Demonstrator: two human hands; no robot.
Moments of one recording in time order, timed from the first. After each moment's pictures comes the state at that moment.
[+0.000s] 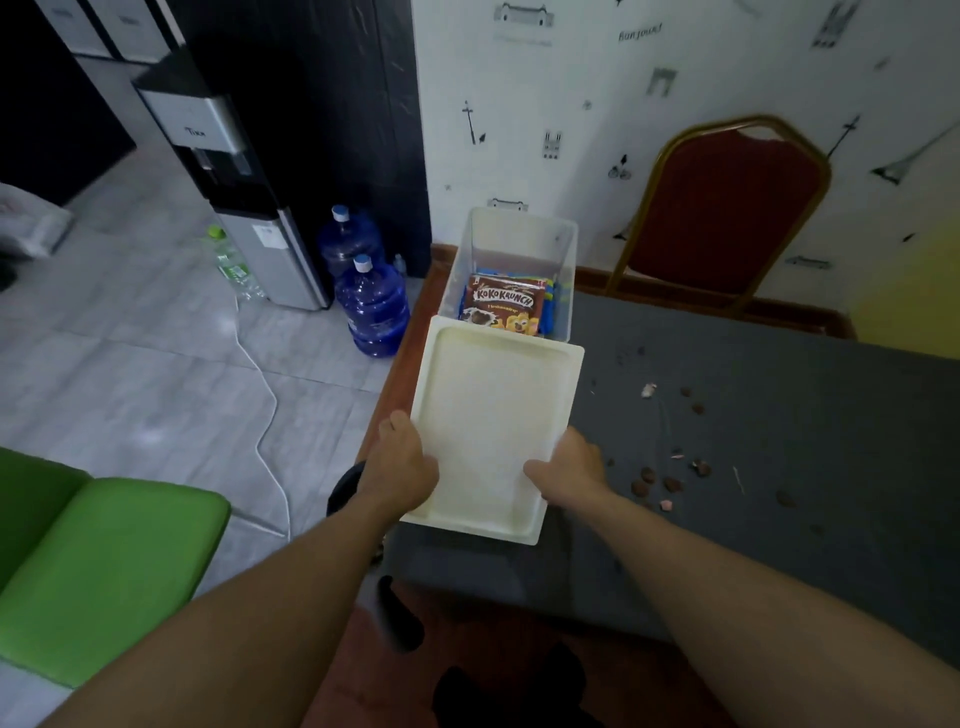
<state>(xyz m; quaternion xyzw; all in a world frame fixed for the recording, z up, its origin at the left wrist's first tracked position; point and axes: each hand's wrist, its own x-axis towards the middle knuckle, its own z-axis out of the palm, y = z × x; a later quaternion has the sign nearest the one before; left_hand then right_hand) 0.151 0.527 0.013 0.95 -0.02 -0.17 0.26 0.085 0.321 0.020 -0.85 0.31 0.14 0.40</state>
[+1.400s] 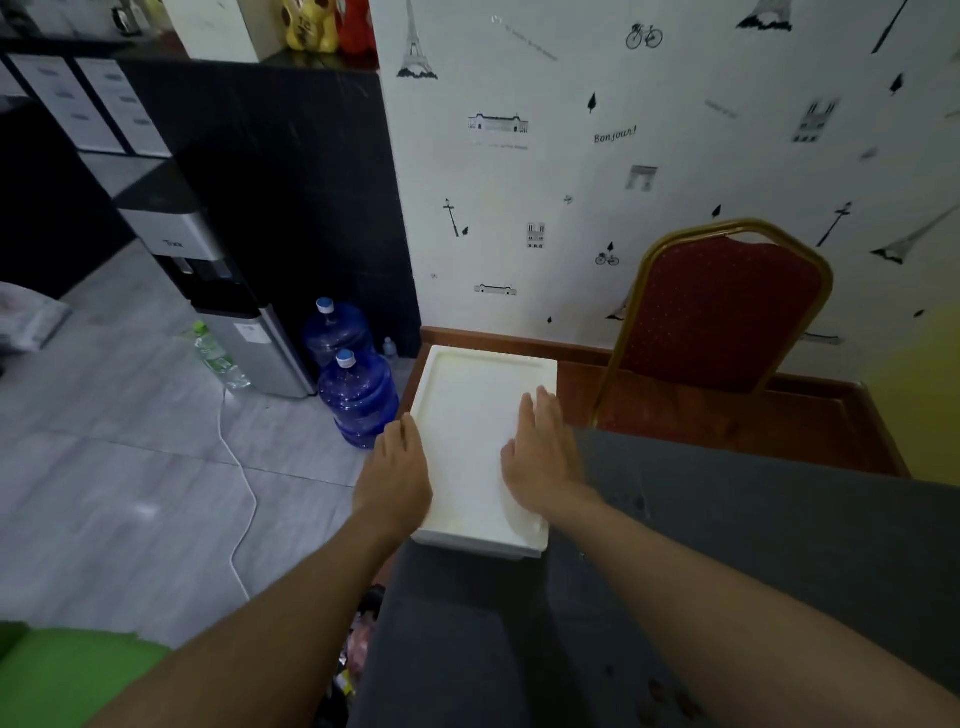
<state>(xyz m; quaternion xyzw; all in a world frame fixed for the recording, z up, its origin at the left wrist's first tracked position) 0.342 0.415 0.046 0.99 -0.12 -0.04 0.11 0.304 0.238 0.054 -0.96 0.17 0.04 0.21</state>
